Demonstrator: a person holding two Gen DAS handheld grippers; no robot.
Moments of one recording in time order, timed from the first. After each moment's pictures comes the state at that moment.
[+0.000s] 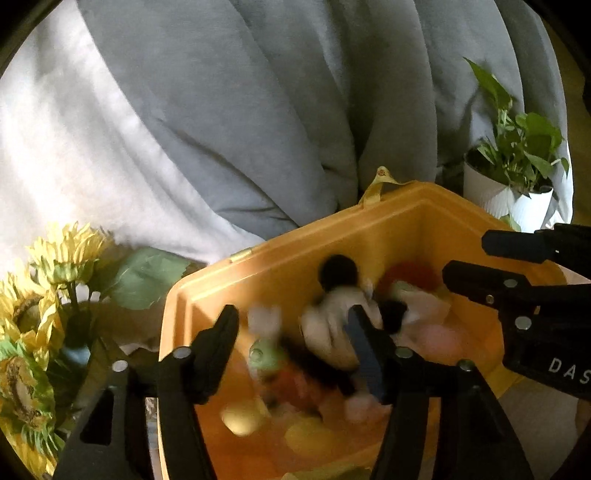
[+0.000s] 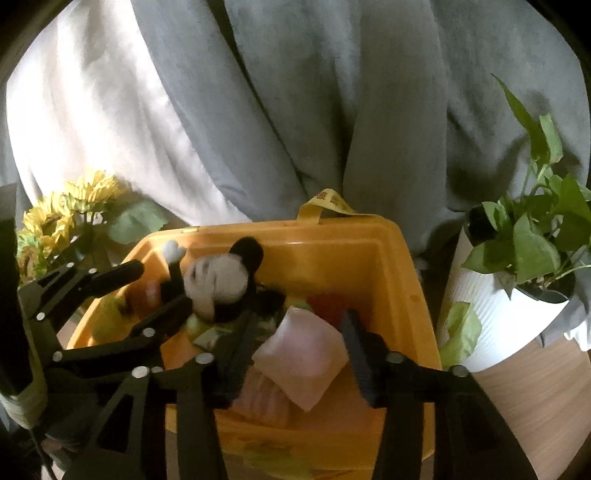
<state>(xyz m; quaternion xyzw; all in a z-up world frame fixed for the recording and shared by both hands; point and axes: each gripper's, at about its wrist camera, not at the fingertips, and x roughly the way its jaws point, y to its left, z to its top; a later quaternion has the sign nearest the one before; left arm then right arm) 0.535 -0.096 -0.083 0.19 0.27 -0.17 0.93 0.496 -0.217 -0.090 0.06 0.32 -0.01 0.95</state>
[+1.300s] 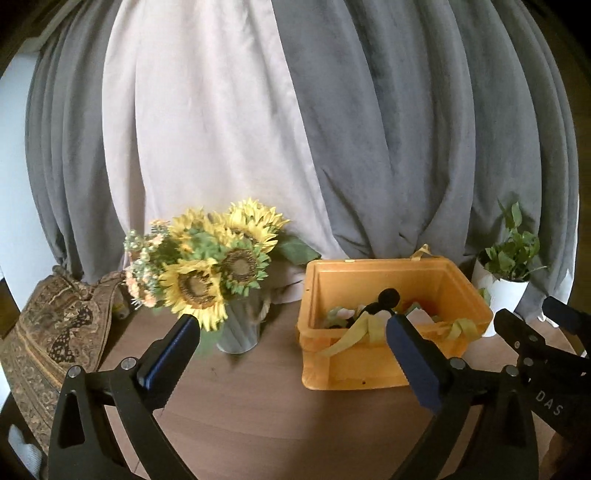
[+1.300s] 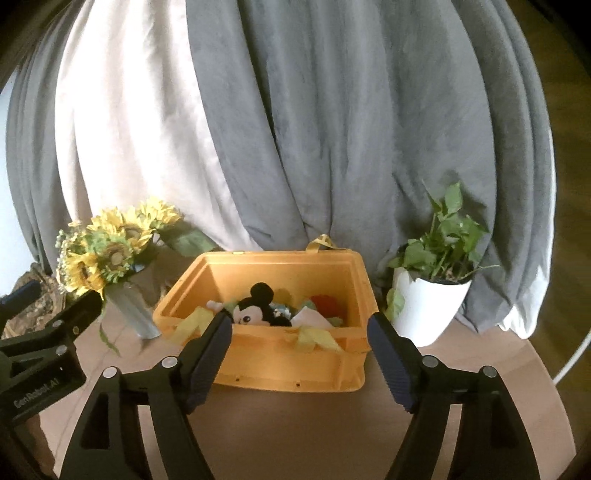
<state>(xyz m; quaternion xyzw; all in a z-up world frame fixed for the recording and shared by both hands) 0.331 0.017 -0.004 0.03 0.20 -0.01 0.98 0.322 -0.163 -0.022 0.03 0.23 -0.06 0.97</state>
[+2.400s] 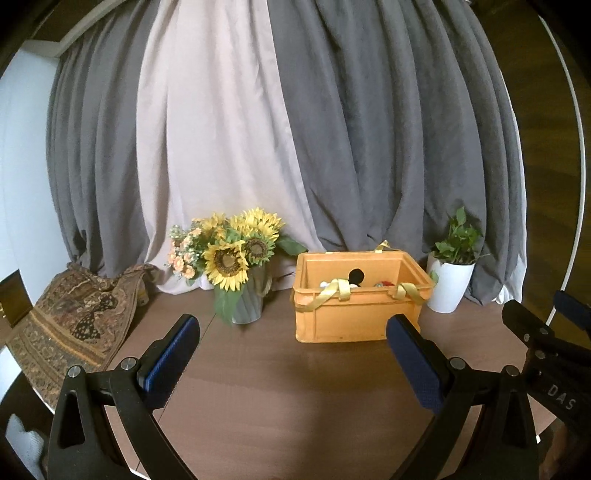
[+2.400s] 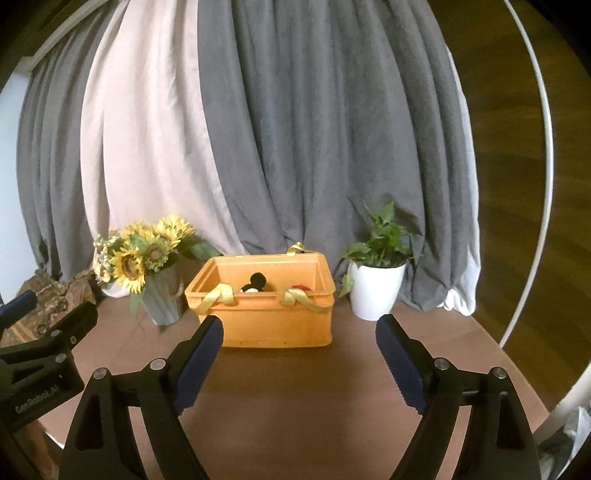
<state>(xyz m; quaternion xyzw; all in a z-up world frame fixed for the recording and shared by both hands) 0.154 0.031 0.009 0.03 0.16 -0.03 0.99 0.138 -0.141 0.004 0.03 0.17 -0.10 0.98</state>
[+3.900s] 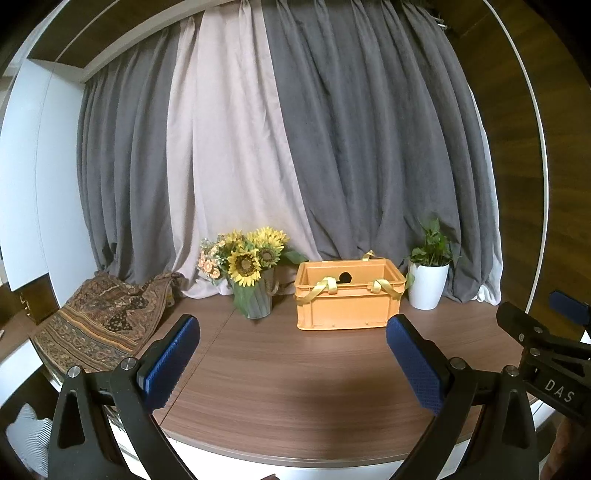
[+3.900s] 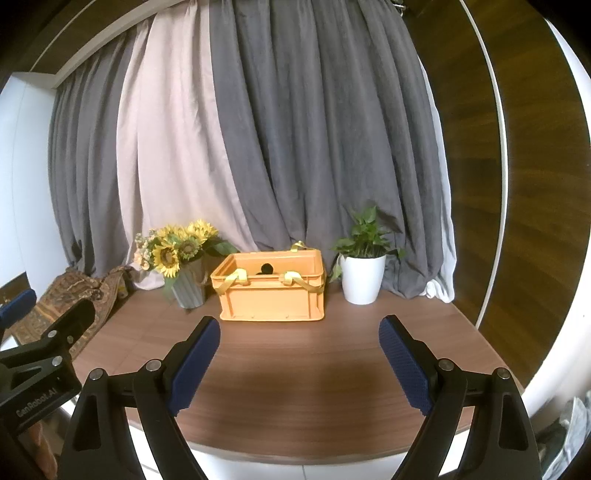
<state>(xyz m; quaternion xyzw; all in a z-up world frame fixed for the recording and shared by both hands) 0.000 0.017 0.015 0.03 0.11 -0.01 0.99 0.005 -0.158 0.008 0.03 0.15 -0.07 0.99</state>
